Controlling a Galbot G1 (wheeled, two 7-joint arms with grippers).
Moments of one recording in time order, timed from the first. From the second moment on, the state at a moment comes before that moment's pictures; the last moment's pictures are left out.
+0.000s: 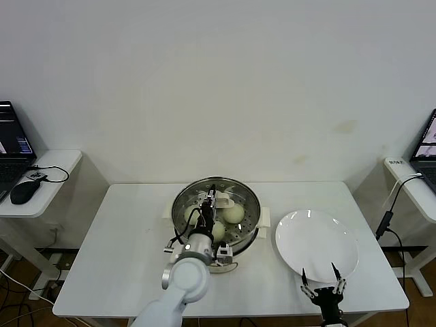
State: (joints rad) left arm 0.97 -1.37 0.04 -1.82 1.41 0.45 0.25; right arm -1.60 1.56 0.74 1.73 -0.32 0.28 -0.02
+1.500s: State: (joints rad) left arm 1.78 -1.22 -0.52 -2.14 -0.01 -0.08 -0.22; right arm -1.73 1.43 0.66 1.84 -0.11 0.28 -0.09
